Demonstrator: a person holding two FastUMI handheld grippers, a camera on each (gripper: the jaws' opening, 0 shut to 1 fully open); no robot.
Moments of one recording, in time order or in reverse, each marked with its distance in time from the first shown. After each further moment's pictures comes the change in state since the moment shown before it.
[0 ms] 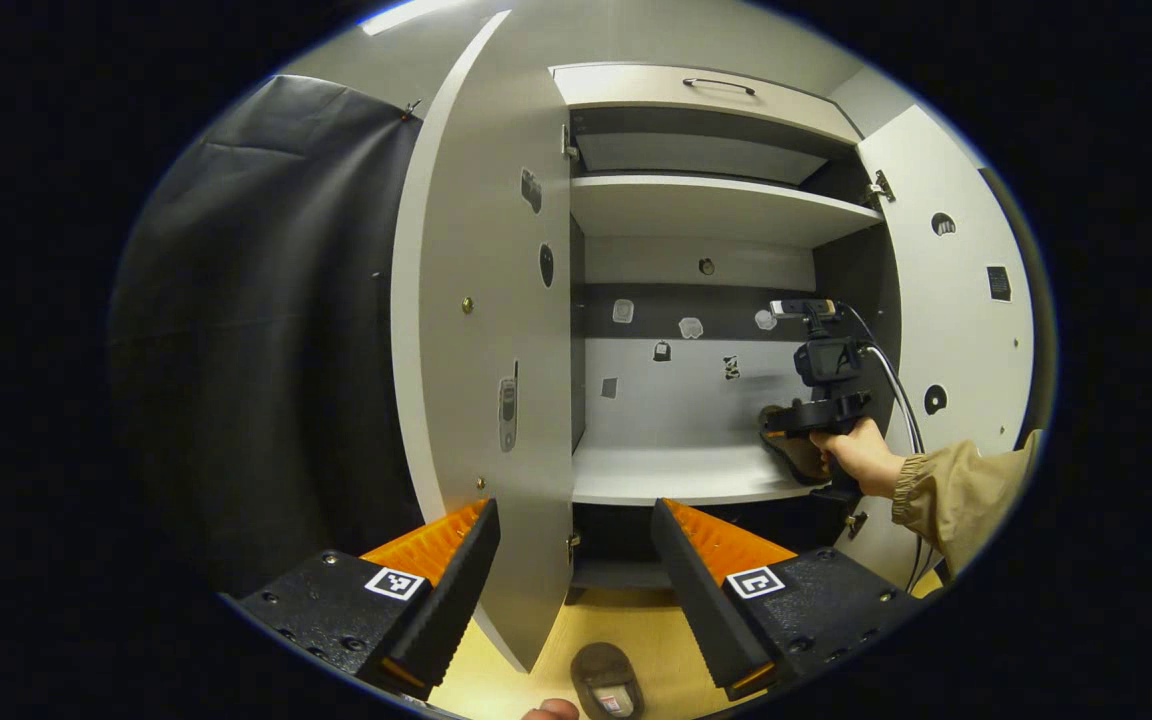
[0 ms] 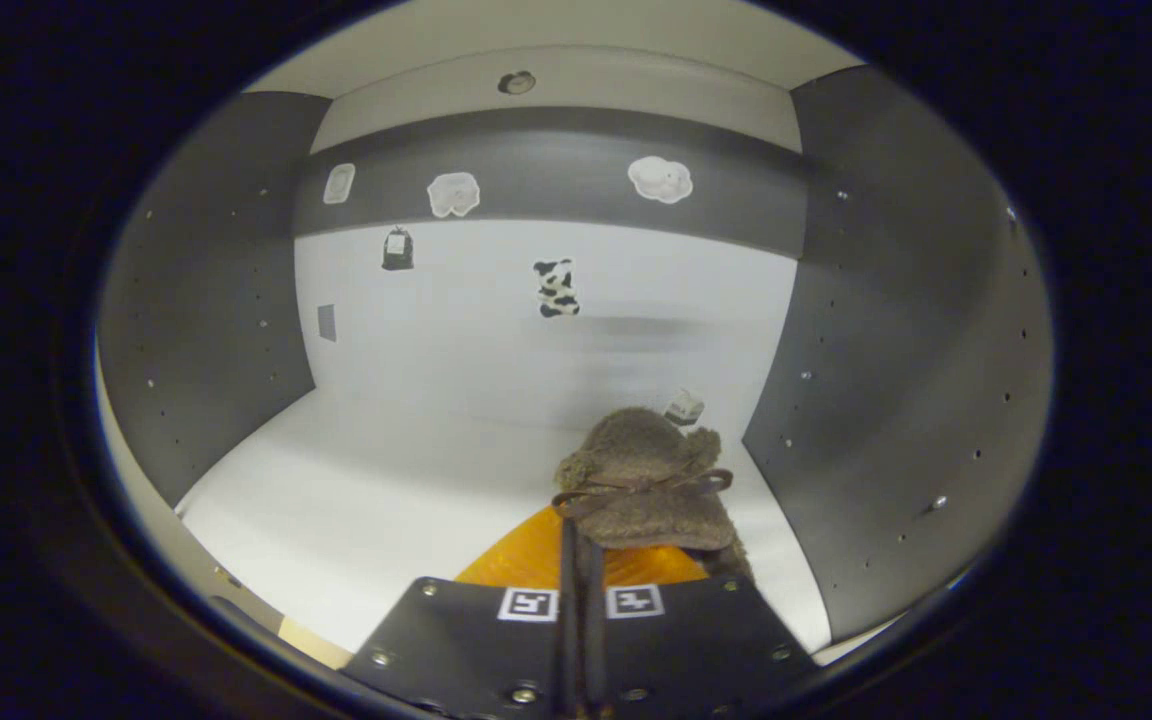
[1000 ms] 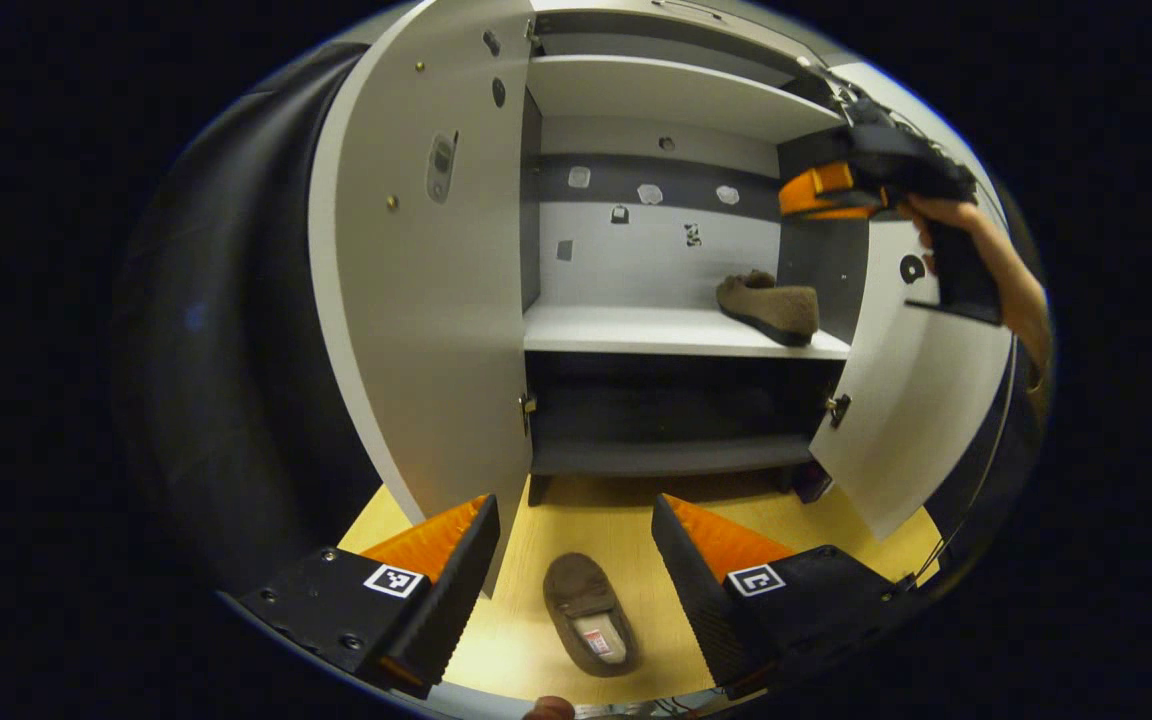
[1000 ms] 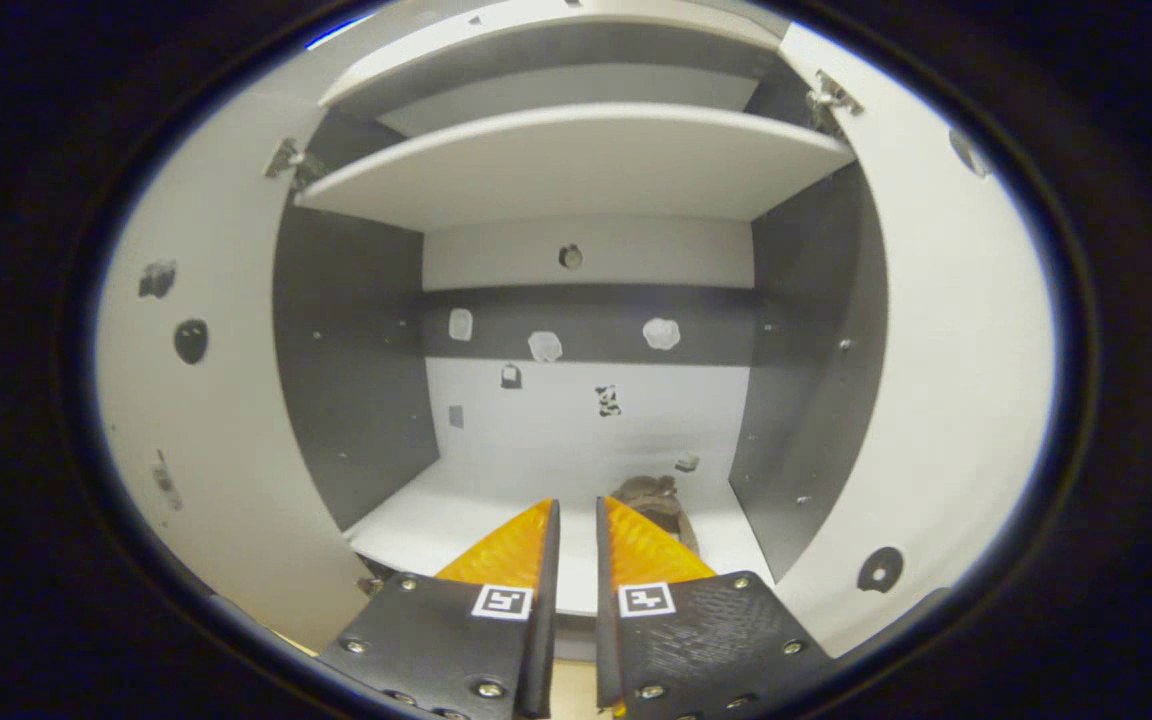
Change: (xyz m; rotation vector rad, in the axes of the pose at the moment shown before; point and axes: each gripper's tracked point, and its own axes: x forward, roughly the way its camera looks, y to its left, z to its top) left arm -0.009 -0.028 -0.156 0.011 0.337 -0.131; right arm -0.239 0.011 0.071 0.062 -0.274 0.139
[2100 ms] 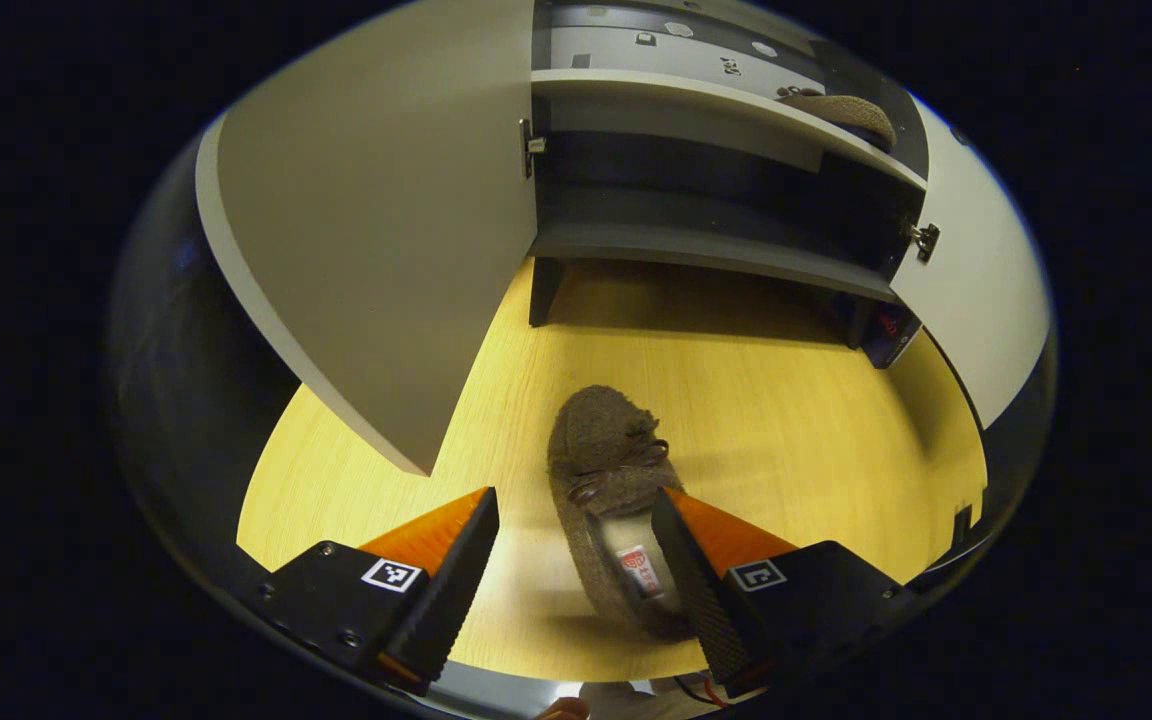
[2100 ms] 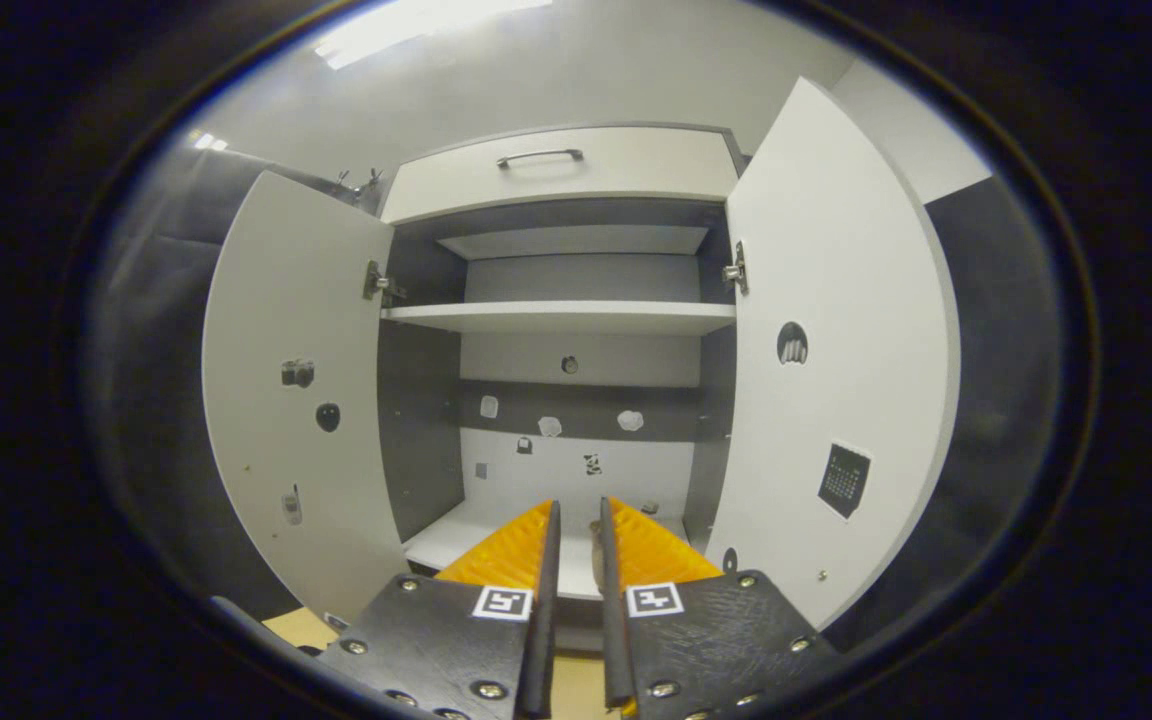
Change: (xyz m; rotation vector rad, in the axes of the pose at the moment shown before) left arm 0.078 0.028 -0.193 -0.026 0.384 0.035; right arm -0.170 -0.012 0.068 -0.030 -0.175 -0.012
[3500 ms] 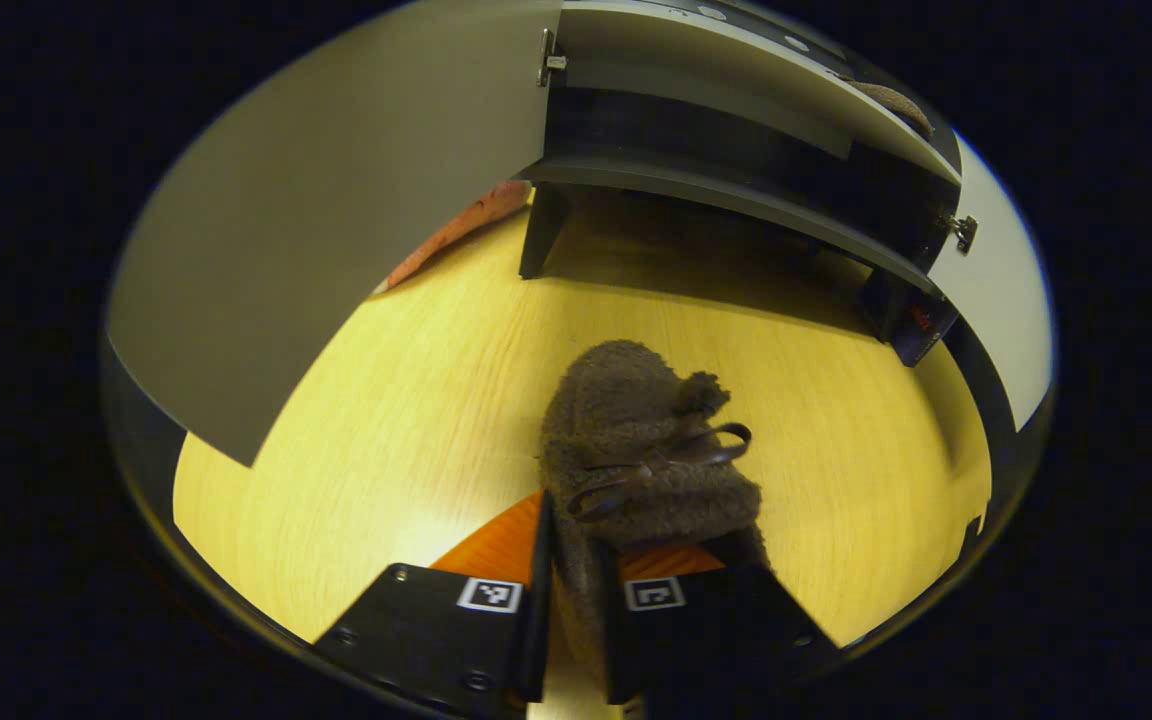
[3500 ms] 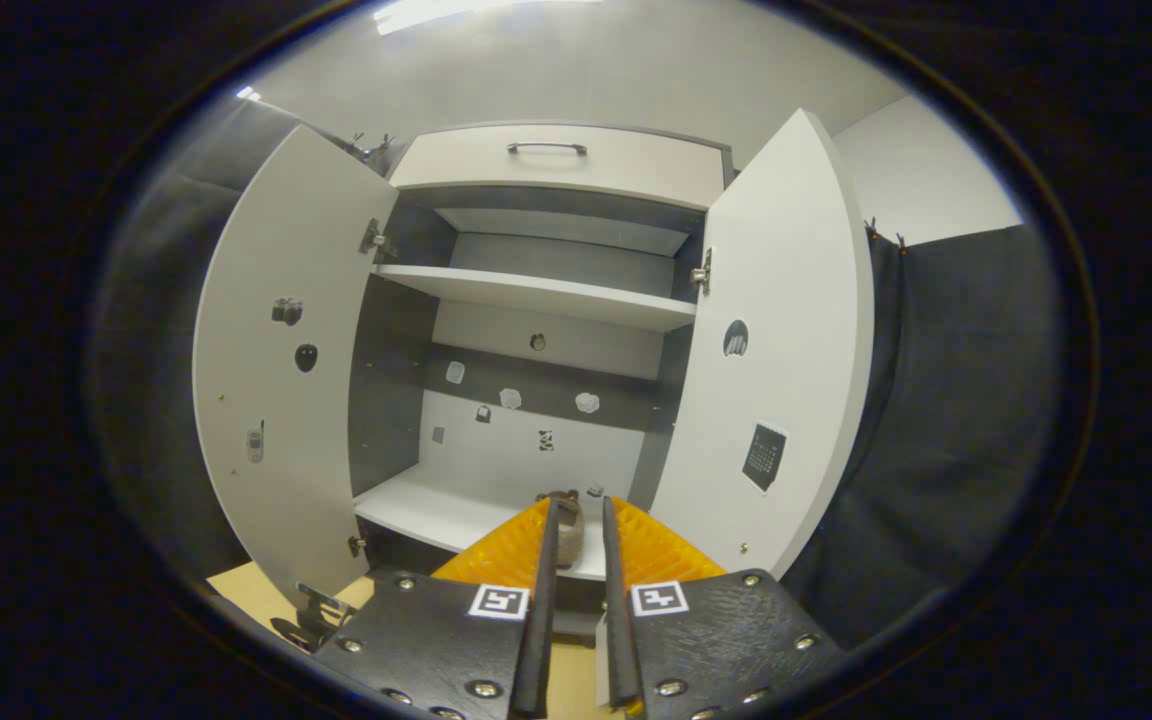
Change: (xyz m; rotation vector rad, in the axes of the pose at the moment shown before) left arm 0.073 0.005 -0.025 -0.061 0.024 0.000; right arm -0.037 -0.031 -0.019 -0.144 0.036 -0.107
